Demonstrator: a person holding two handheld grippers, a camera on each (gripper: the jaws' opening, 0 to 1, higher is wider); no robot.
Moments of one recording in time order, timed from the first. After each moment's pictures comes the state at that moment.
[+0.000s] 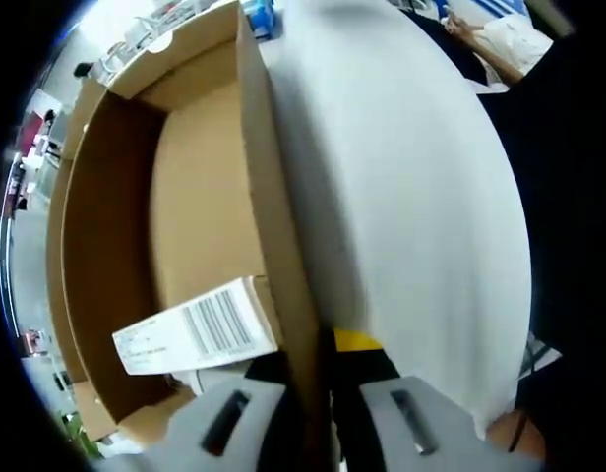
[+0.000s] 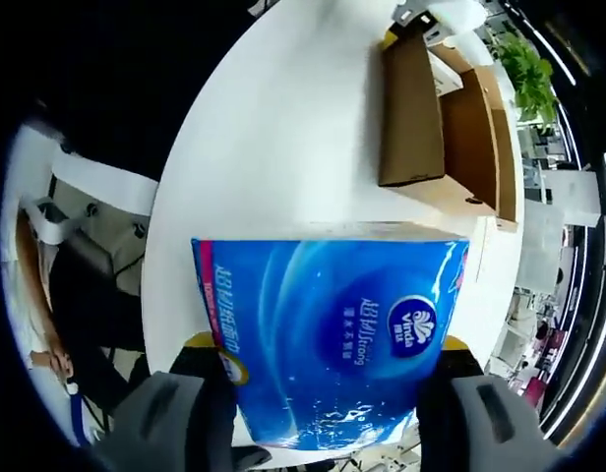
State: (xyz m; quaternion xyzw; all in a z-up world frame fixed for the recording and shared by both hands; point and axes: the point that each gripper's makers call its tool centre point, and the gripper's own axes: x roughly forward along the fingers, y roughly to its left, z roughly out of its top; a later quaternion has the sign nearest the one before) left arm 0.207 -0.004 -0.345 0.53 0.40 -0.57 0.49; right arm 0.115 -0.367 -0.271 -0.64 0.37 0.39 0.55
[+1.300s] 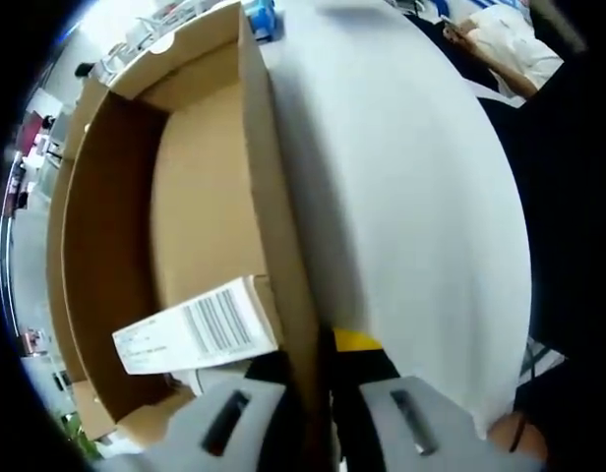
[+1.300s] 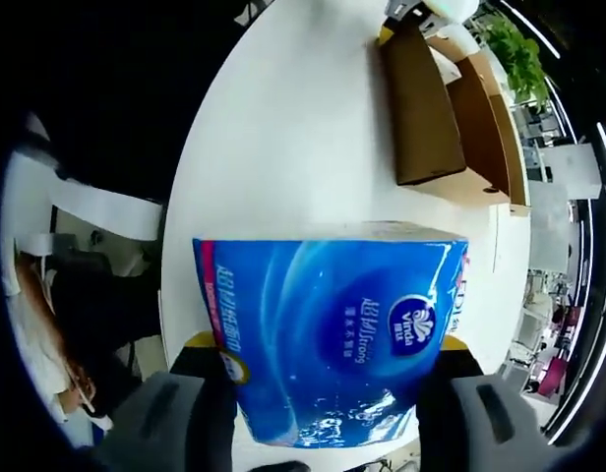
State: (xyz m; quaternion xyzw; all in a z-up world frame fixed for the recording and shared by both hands) left arm 0.208 -0.003 -0.345 0.53 0.40 -0.57 0.49; right arm 0.095 -0.362 -0.291 -0.60 0.39 0.39 0.58
